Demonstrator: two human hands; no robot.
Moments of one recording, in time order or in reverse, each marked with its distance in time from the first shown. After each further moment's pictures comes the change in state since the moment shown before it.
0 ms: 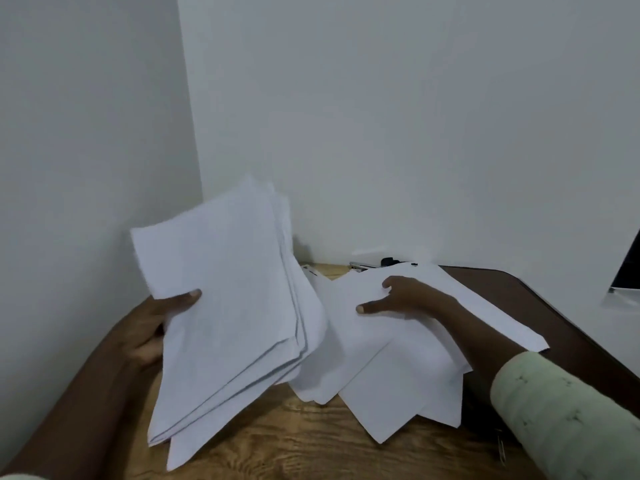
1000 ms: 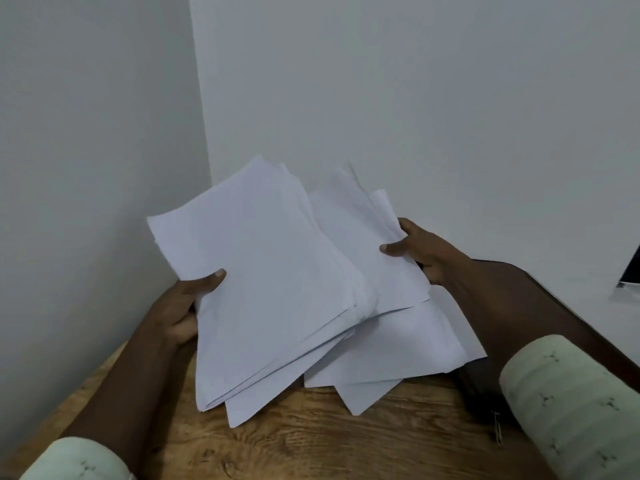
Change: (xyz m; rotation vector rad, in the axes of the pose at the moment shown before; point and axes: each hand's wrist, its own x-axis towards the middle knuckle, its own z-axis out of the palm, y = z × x) left_hand -0.001 -0.005 0.029 -0.131 0.017 -0.075; right_hand -0.018 -0.021 -0.043 1.073 -0.060 -0.187
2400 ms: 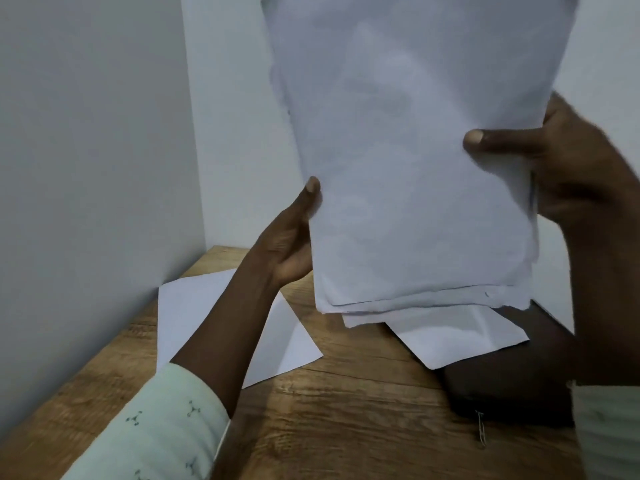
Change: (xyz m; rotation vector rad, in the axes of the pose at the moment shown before) left_hand 0.011 0.012 0.166 -0.212 -0.792 0.034; right_hand -0.123 -0.127 -0.025 -0.115 0.185 -0.700
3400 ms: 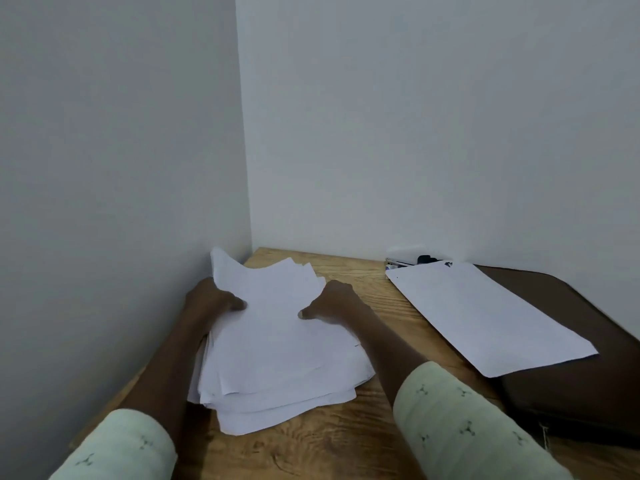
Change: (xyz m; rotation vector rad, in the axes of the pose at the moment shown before) left_hand -0.139 0.052 -0.147 1.178 1.103 -0.378; right_hand -0.038 0.189 0.238 -0.694 -0.482 0.679
